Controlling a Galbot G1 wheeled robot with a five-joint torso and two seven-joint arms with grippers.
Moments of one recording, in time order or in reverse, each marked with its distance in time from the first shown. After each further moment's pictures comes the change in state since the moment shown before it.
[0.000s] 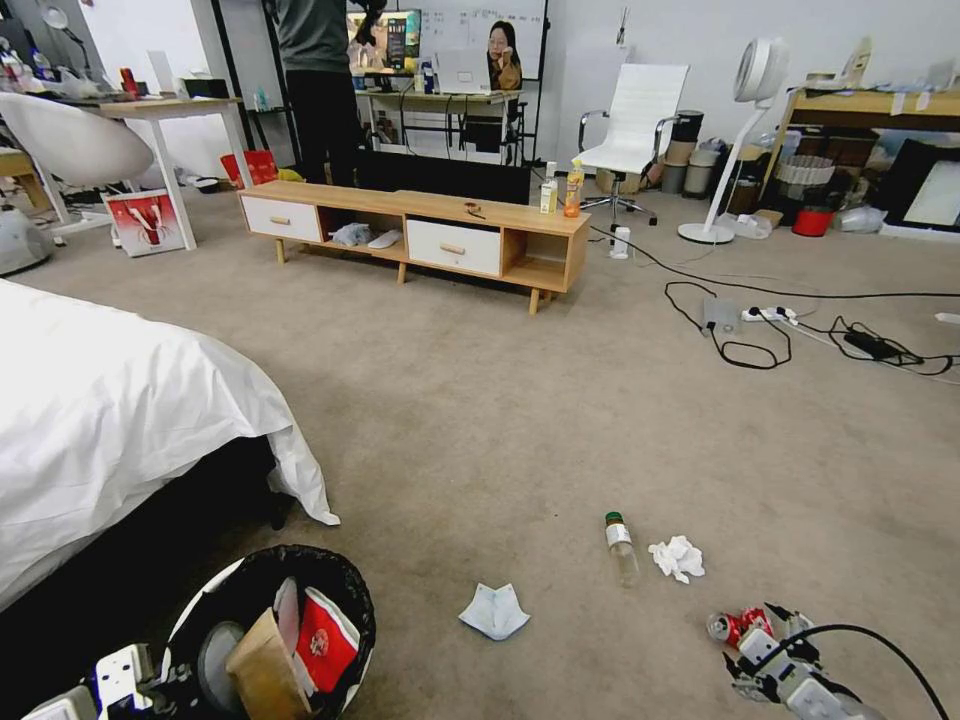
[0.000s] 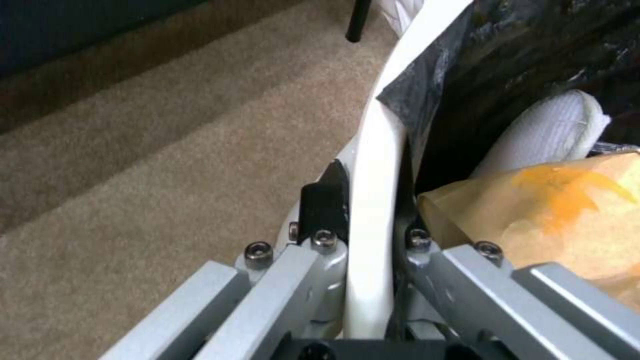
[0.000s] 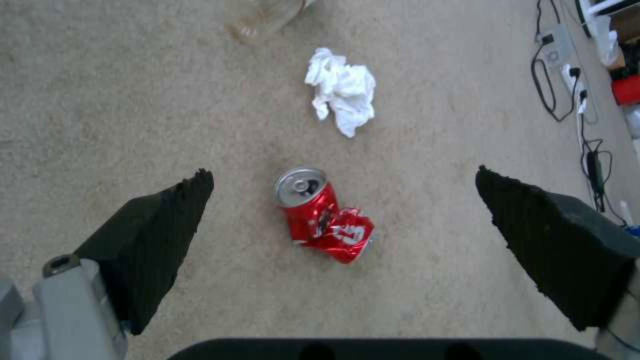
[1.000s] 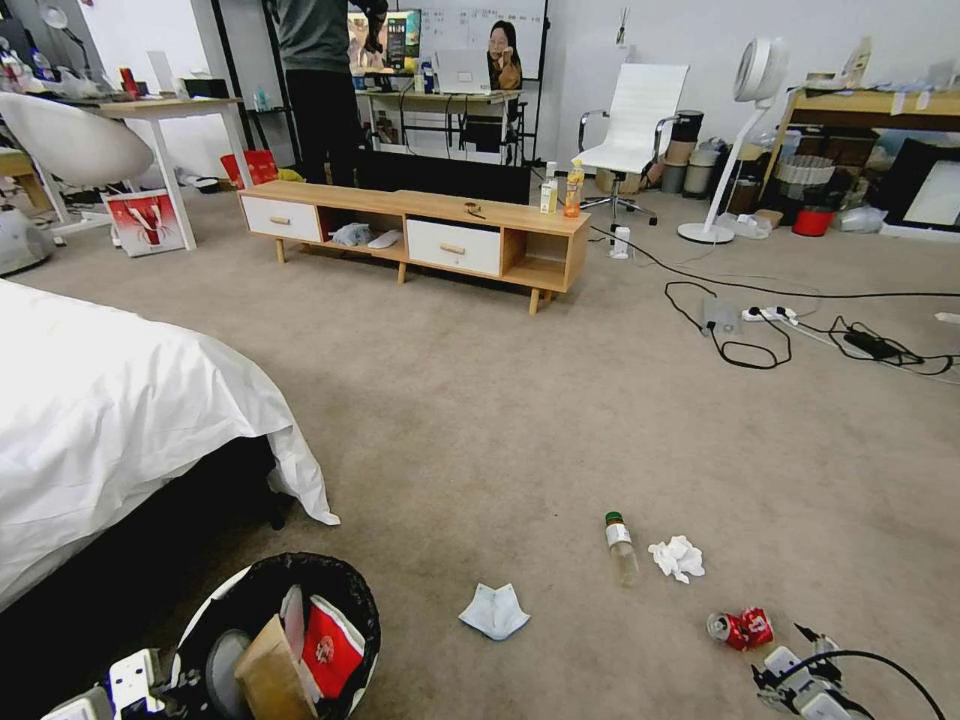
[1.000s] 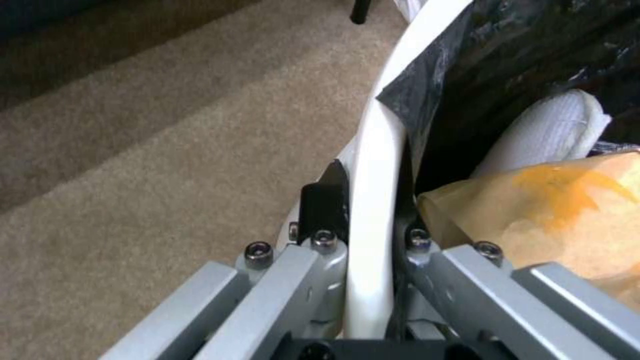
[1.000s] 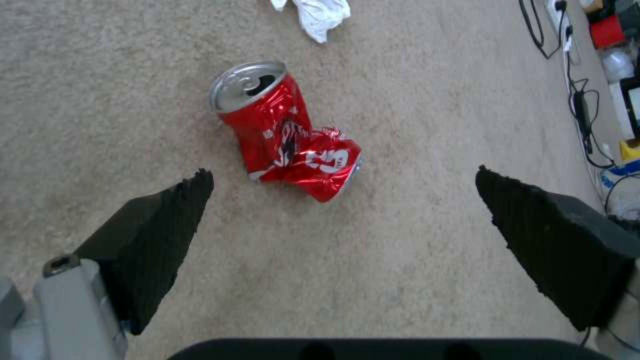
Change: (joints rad) left arm -0.018 -0.013 0.016 0.037 0.024 0.003 -0.003; right arm 0.170 0.122 -0.065 -0.361 -0.052 0.156 -0.010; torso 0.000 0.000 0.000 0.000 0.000
